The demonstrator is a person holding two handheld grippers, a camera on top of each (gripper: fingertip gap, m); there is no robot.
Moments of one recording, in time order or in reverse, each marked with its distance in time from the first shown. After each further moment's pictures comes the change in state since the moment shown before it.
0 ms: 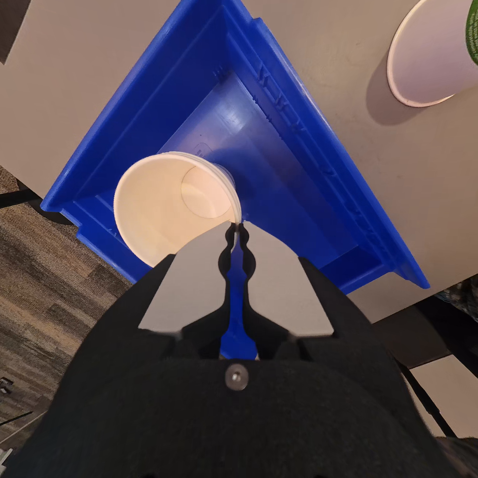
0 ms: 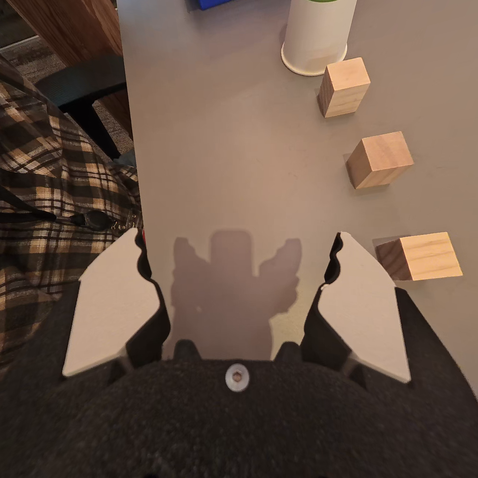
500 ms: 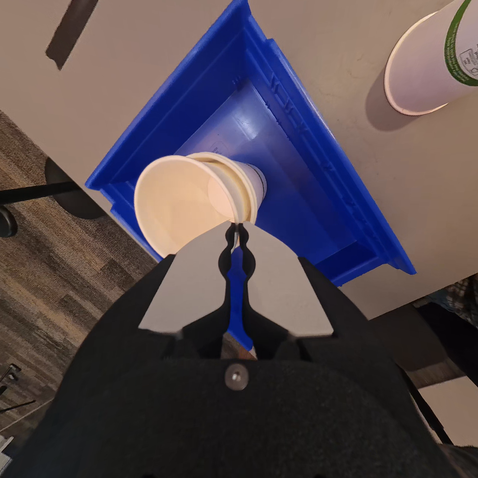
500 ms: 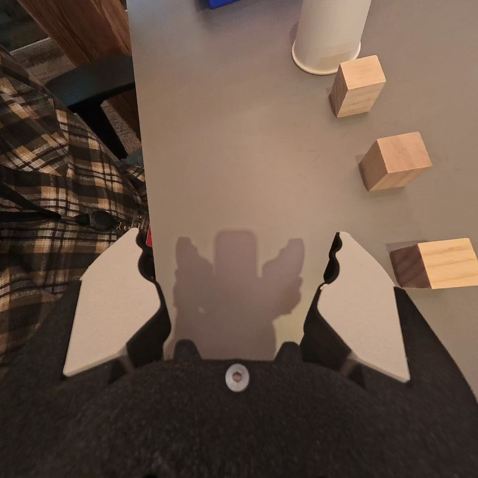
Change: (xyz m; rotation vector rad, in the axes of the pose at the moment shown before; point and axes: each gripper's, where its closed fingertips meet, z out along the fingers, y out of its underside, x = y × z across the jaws) left arm -0.005 0.002 -0.036 0.038 -0.067 -0.026; right arm -0.007 0.001 0.006 0.002 -0.026 0.000
